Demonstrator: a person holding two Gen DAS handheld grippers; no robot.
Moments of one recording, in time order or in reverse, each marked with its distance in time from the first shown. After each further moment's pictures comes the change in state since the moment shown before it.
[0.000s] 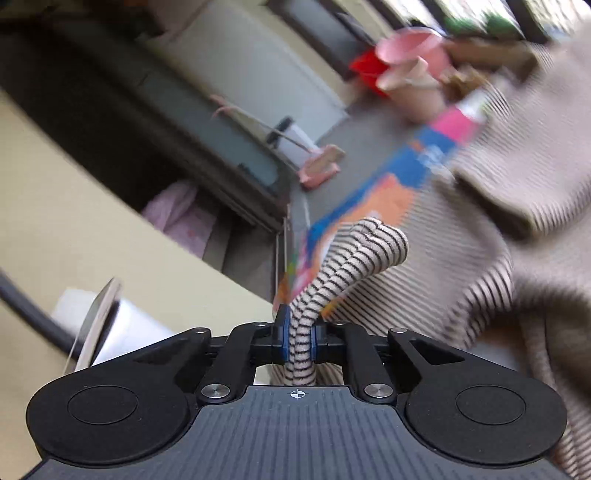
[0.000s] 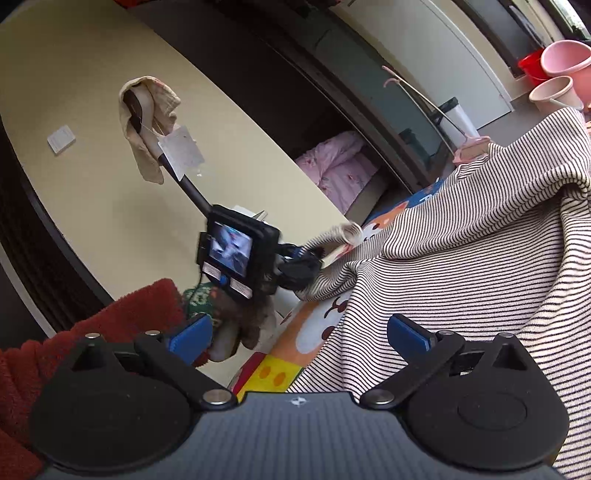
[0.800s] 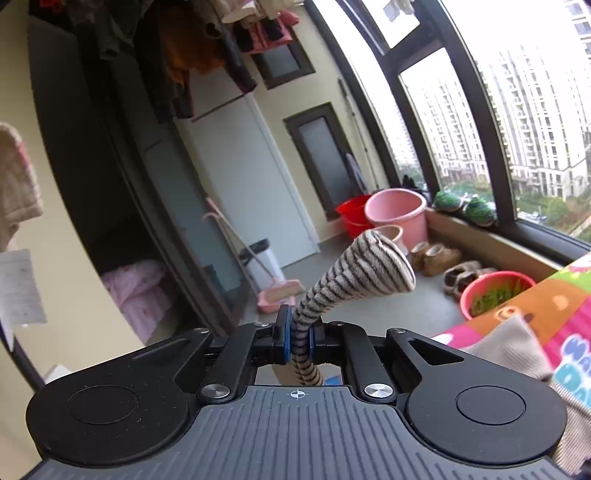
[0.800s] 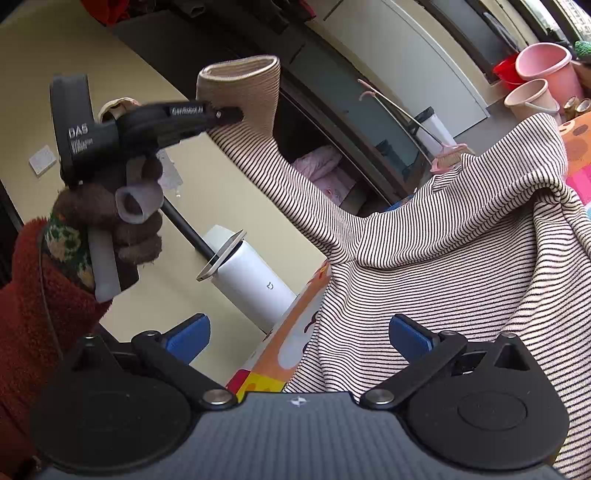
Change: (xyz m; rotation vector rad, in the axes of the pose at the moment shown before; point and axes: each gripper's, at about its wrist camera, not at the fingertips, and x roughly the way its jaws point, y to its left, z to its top) left arm -0.151 0.044 0.130 -0.238 -0.346 -0.200; right arm -0.002 -0.004 0.001 0.032 -0.055 -0.060
